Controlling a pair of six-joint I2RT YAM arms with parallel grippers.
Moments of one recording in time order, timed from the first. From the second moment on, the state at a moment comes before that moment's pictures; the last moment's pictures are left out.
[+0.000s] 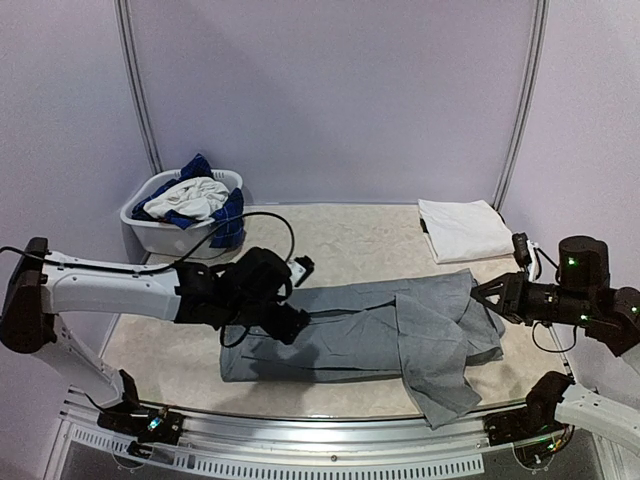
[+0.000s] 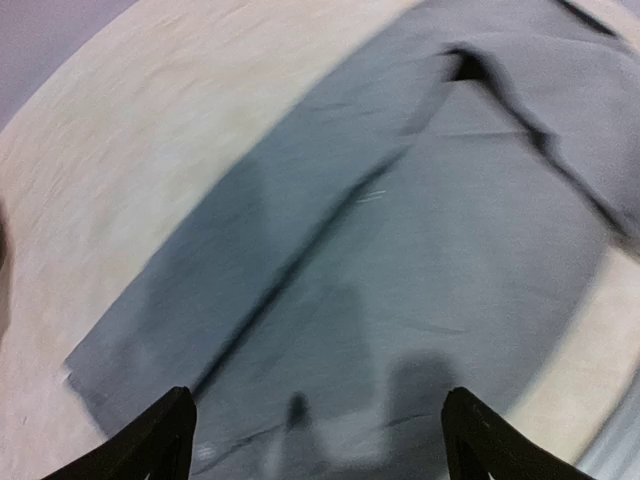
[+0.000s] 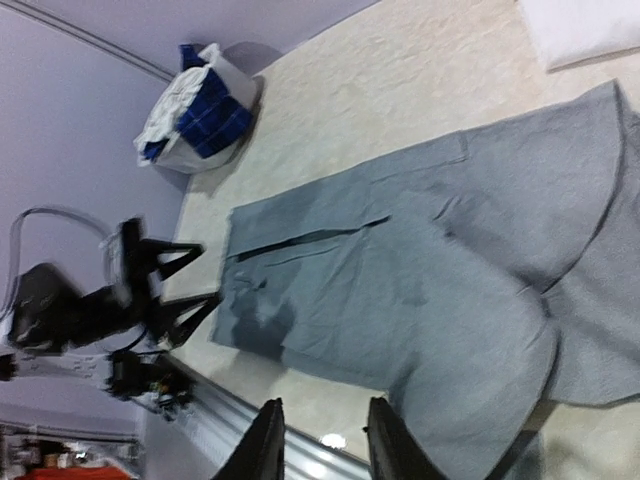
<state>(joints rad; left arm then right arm) -1.04 1.49 0.93 -0.33 -0.32 -0.21 0.60 0.52 0.72 -0.71 -0.21 0.82</state>
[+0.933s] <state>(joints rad) -1.53 2.15 1.54 0.01 -0.11 0.05 0.49 0.80 0.89 -0.71 0.12 0.65</state>
